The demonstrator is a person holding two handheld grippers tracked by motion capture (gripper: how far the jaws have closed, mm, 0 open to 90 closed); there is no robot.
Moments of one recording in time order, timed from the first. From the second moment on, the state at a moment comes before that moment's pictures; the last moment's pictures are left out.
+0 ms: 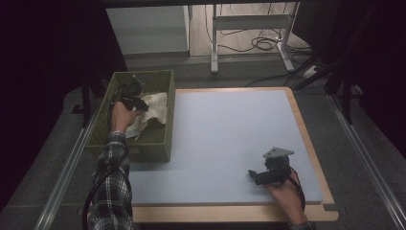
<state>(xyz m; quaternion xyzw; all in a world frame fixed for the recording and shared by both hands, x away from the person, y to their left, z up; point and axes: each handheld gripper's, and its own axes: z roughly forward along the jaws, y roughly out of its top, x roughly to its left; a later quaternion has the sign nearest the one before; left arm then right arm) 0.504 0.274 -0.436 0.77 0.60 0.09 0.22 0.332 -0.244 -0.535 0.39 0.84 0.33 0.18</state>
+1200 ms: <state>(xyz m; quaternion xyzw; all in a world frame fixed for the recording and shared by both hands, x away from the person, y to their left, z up) 0.446 0.301 -0.335 0.75 0.58 0.14 0.29 0.332 -0.244 -0.535 0.39 0.84 0.33 0.18</state>
